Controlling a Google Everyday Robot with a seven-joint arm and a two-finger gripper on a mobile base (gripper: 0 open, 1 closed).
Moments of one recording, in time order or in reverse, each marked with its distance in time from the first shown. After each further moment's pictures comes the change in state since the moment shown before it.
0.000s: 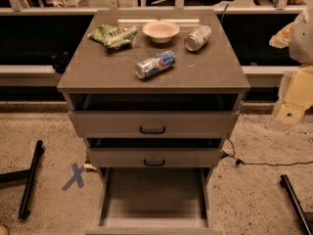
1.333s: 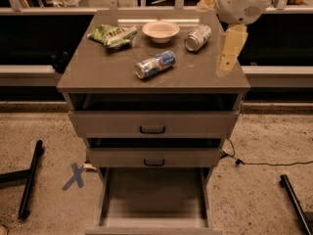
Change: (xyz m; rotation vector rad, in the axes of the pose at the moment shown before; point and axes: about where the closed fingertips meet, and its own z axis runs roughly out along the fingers) arm -0.123 -0.114 0.054 0.018 -0.213 -0.438
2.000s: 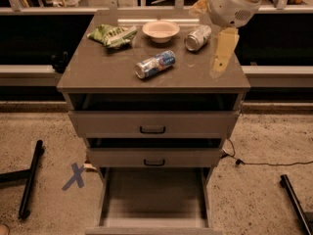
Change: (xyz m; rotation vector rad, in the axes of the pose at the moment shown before) arm 0.001 -0.007 0.016 -0.017 -0.008 -0.018
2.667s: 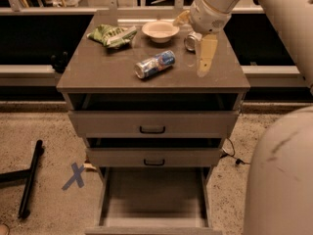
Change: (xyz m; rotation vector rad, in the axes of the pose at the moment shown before) arm 0.011 -0.045 0.077 -0.088 -0.031 -0.099
